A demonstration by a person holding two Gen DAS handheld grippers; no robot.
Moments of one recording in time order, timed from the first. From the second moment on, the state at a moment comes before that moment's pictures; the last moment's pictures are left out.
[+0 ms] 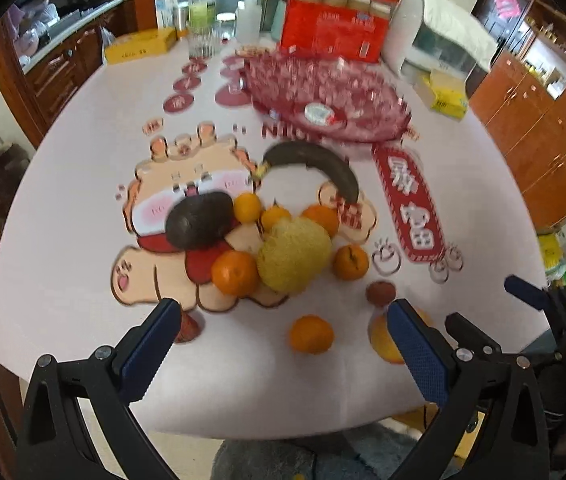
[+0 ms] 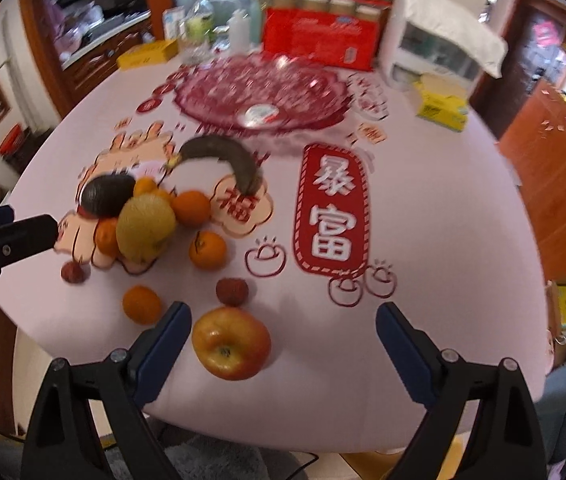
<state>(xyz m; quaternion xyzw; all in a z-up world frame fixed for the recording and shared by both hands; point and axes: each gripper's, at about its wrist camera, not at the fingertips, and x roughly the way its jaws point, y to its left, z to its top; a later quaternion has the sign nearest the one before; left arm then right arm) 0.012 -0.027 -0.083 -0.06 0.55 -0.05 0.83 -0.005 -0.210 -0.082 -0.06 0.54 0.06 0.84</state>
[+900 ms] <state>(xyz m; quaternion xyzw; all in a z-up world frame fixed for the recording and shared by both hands) 0.013 -0.045 -0.194 -0.13 0.64 0.00 0.76 0.004 -0.186 -0.178 -0.10 0.62 0.23 0.75</state>
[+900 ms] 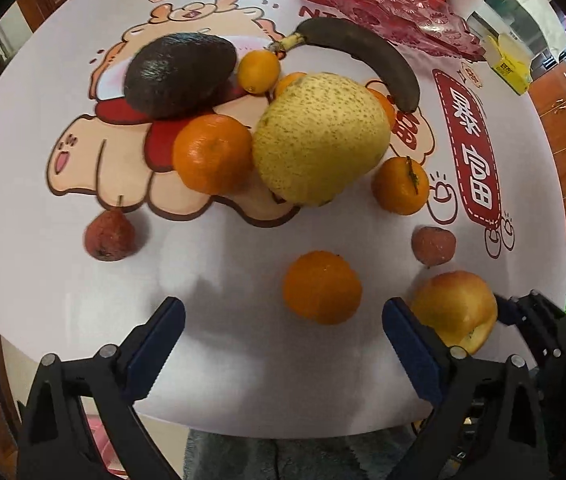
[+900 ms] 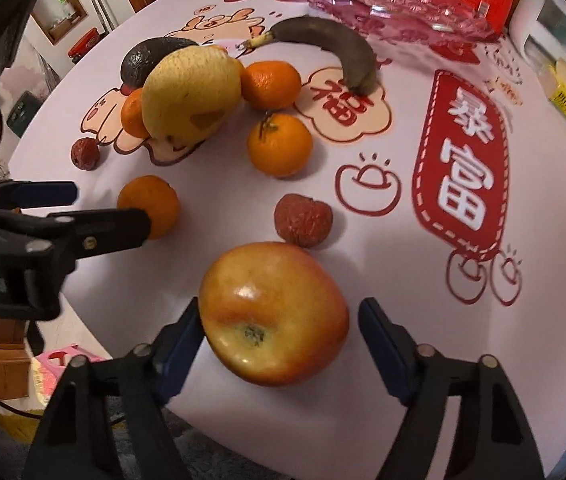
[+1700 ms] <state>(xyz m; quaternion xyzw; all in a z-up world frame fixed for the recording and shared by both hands) 0.012 -0.060 -0.202 -0.12 0.63 -0.02 0.77 -0.007 -0.188 -0.178 -0.09 0.59 0.24 0.76</state>
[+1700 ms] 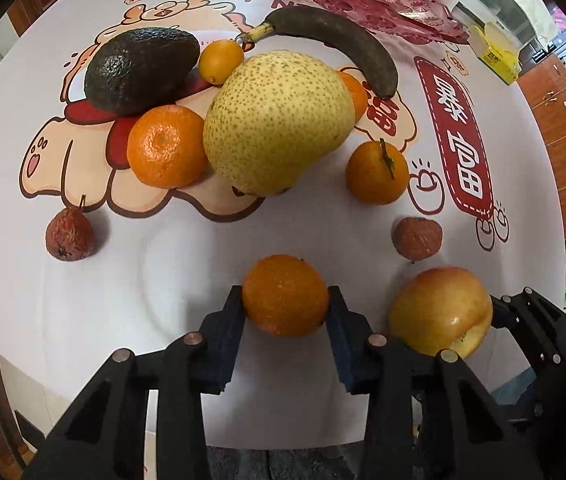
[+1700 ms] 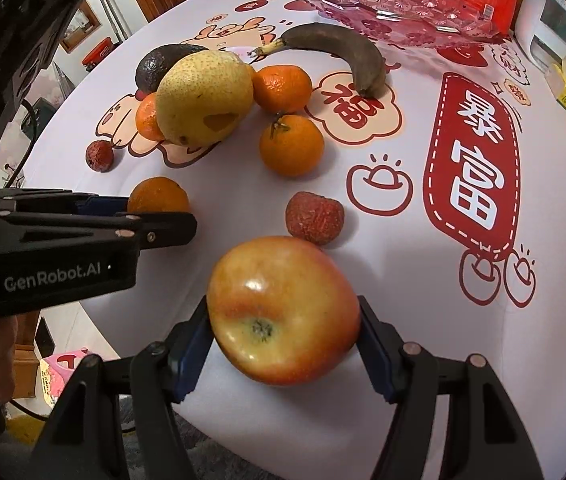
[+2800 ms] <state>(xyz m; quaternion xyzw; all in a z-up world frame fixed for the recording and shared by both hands) 0.018 -0.052 0.022 -0.02 0.47 0.04 0.88 0.050 -0.231 0.003 -0.05 0.43 0.25 0.87</state>
